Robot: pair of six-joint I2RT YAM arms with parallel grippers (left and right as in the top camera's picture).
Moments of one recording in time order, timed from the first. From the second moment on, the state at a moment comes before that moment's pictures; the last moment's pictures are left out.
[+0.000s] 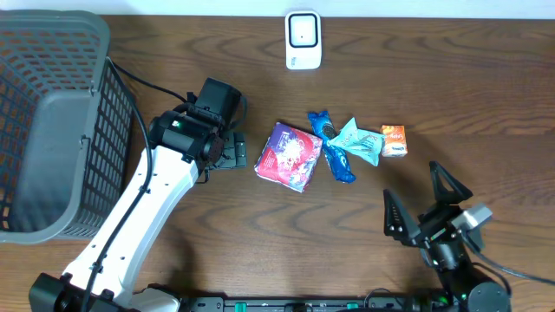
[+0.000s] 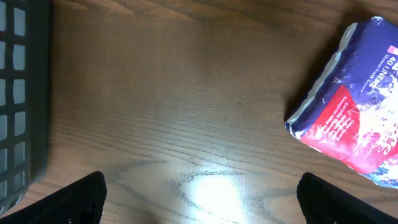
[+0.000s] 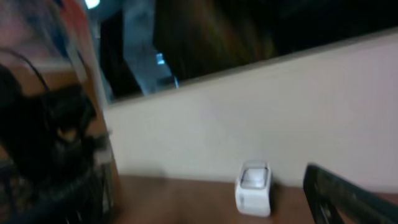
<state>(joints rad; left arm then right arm) -0.39 1.47 1.30 -1.14 -0.20 -0.46 -0.02 0.04 0.10 0.34 -0.49 0.44</state>
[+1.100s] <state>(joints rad) -0.39 1.47 1.30 -1.14 -0.21 -0.46 0.06 1.47 1.32 -1.12 -0.42 0.18</state>
